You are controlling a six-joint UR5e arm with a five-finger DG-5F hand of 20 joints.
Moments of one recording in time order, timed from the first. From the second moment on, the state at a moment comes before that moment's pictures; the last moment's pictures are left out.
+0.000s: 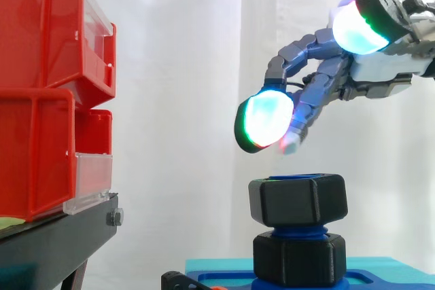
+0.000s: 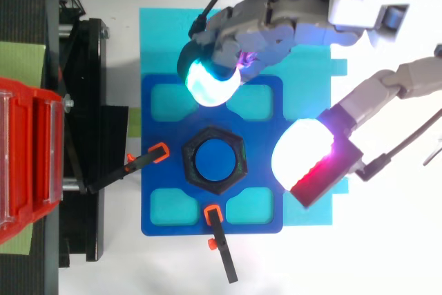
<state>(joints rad) 0.01 -2.15 -1.13 -3.06 -1.77 -1.04</state>
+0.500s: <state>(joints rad) 0.08 -2.20 -1.14 -2.99 -1.67 -1.01</state>
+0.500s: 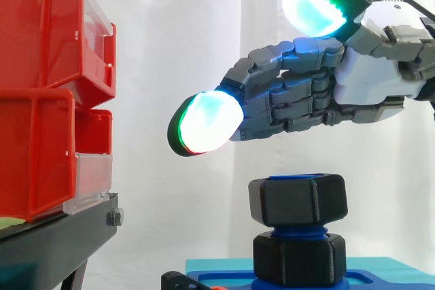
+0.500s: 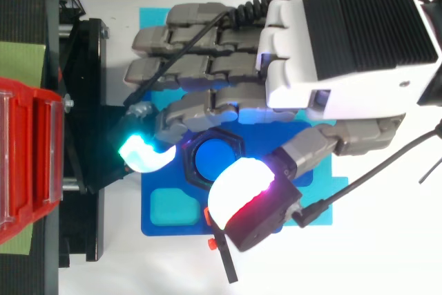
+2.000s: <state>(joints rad) 0.05 -2.20 -1.22 -2.93 -1.67 -1.01</state>
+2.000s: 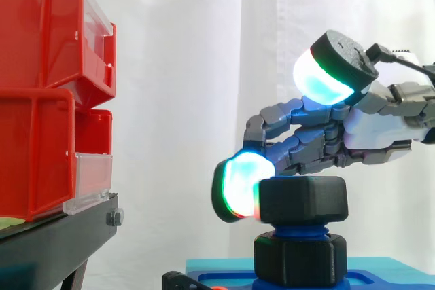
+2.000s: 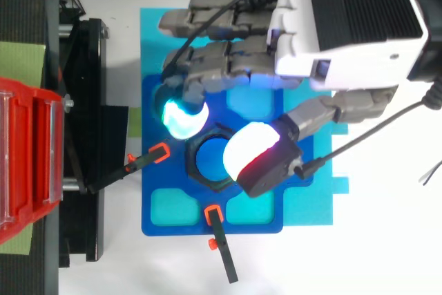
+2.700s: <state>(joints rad) 0.00 -2.20 -1.18 -2.97 -1.73 -1.01</state>
